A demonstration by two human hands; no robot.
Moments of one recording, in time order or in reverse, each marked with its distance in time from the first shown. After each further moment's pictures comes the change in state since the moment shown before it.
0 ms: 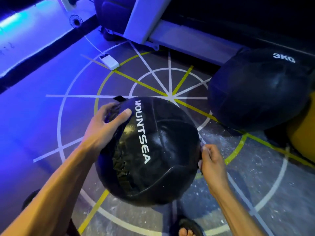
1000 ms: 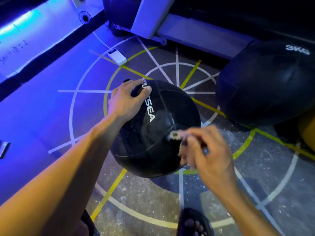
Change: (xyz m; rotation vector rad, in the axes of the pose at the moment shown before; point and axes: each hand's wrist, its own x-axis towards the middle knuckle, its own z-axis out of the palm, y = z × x) left_hand 0.050 0.024 0.020 0.479 0.094 0.300; right_hand -0.061 -0.076 0.001 -0.160 -0.128 -0.712
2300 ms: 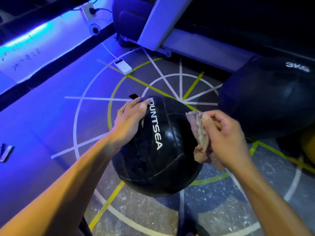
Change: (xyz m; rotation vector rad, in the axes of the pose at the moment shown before) left_hand -0.043 -0.002 -0.013 -0.280 -0.191 -0.101; right_hand 0.068 0.001 -0.020 0.144 -0.018 0.326
